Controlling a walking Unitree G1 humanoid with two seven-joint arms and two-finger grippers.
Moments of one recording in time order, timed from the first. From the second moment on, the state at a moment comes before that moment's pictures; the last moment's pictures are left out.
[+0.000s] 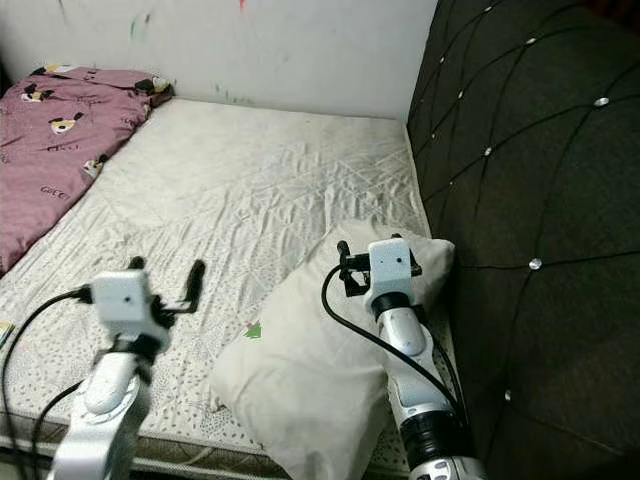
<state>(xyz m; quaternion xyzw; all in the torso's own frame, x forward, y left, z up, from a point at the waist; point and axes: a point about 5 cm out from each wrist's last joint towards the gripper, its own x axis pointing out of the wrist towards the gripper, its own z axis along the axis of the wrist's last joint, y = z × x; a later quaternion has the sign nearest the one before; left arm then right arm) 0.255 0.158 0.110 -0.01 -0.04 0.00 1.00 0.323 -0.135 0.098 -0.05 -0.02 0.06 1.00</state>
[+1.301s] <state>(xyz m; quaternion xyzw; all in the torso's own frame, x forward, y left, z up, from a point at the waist) 0.211 0.191 0.106 0.02 0.01 0.03 1.00 0.264 -0.160 0.097 -0.05 0.03 0.06 1.00</state>
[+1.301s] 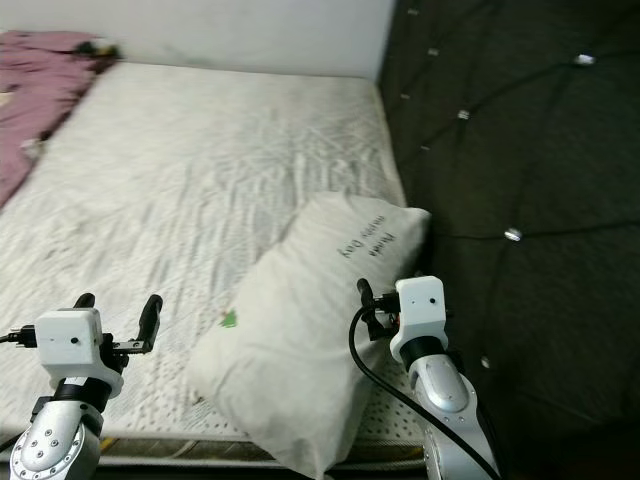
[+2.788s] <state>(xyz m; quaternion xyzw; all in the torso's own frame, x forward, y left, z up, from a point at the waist) 0.229 0.177 0.118 0.03 -0.02 0.01 1.00 0.267 -0.161 0.091 -0.06 0.04 0.07 0.99</state>
